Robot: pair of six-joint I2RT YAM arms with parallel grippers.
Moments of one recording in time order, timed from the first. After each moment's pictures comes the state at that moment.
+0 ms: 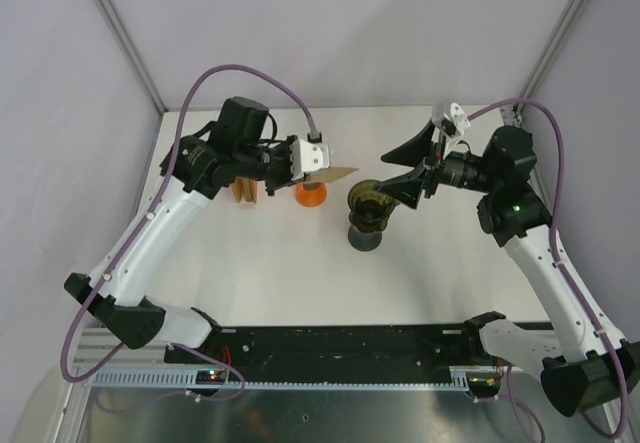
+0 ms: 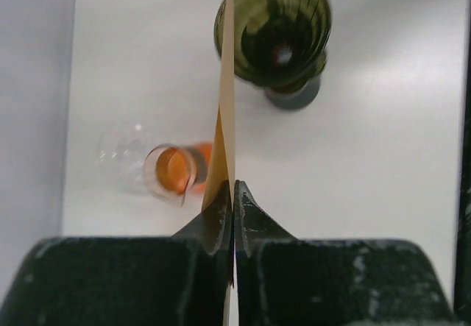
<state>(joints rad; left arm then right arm) -0.60 1.39 1.71 -1.02 0.53 0.77 0.31 1.06 1.13 -0.03 -1.02 0.15</state>
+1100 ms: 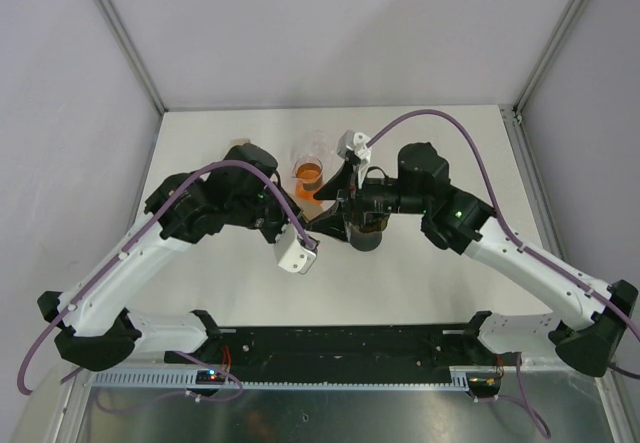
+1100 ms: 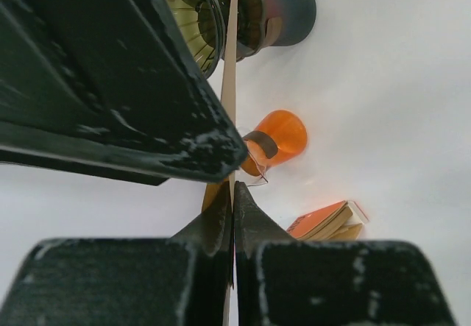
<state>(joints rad) -0.87 1.21 1.60 -1.22 0.24 1.53 0.86 1.19 1.25 -0.16 -0.58 0.13</state>
